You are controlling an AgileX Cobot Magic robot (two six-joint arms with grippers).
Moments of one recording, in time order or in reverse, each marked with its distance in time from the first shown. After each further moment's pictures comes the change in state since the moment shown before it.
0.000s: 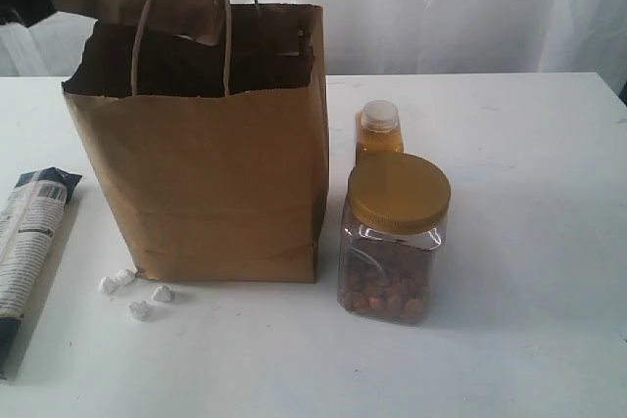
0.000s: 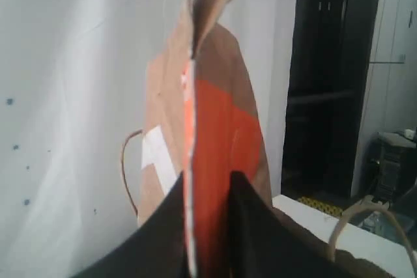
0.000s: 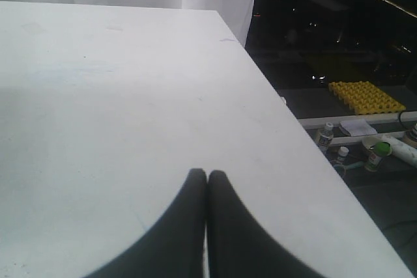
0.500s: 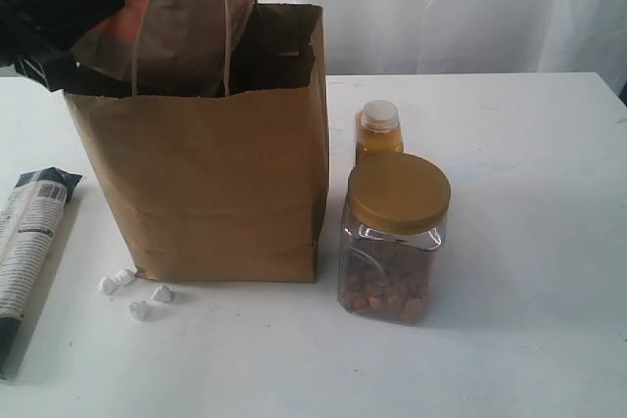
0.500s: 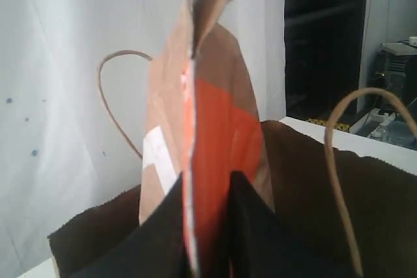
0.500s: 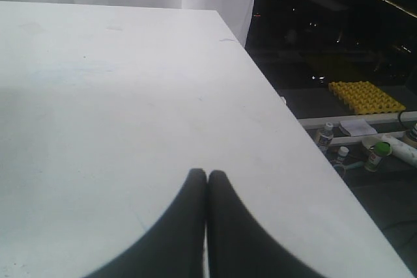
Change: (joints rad) left arm 0.000 0.001 0.000 0.200 0.095 0.000; right arm 0.000 0.000 0.000 0.000 0.000 0.000
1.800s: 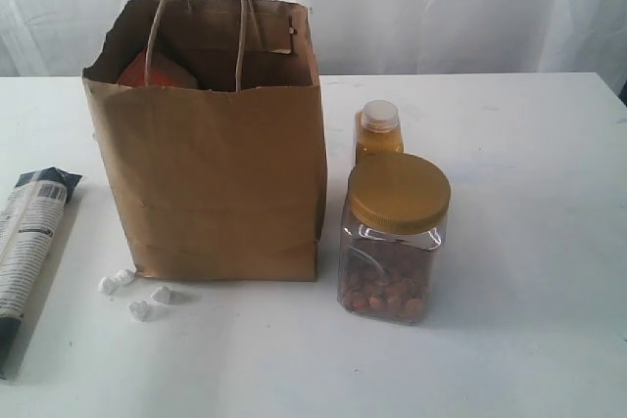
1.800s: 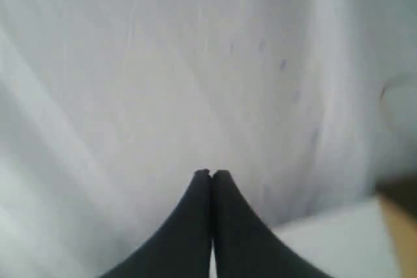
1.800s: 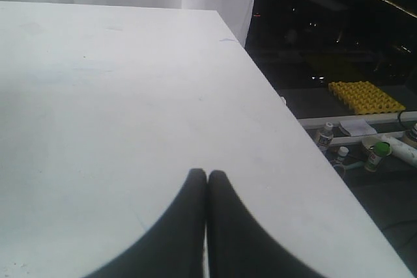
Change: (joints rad) left arm 0.000 -0.299 -0.006 -0.852 0.684 0.917; right arm 0.000 0.000 0.000 0.000 0.000 0.000
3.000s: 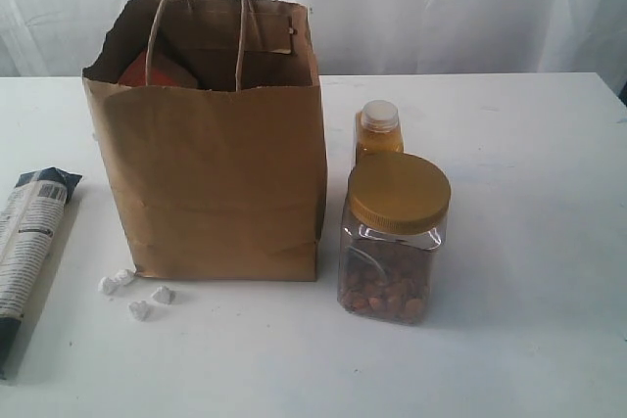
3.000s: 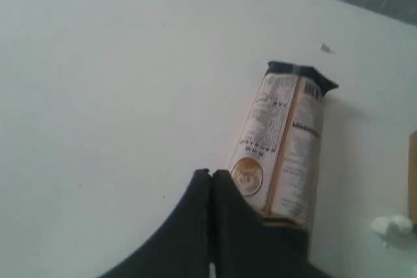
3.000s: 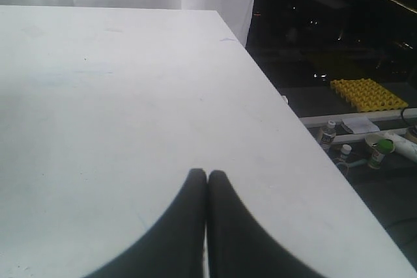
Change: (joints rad) left arm 0.266 -0.694 0.513 -0.129 0.698 -0.416; right arm 0.000 0.000 0.000 0.000 0.000 0.017
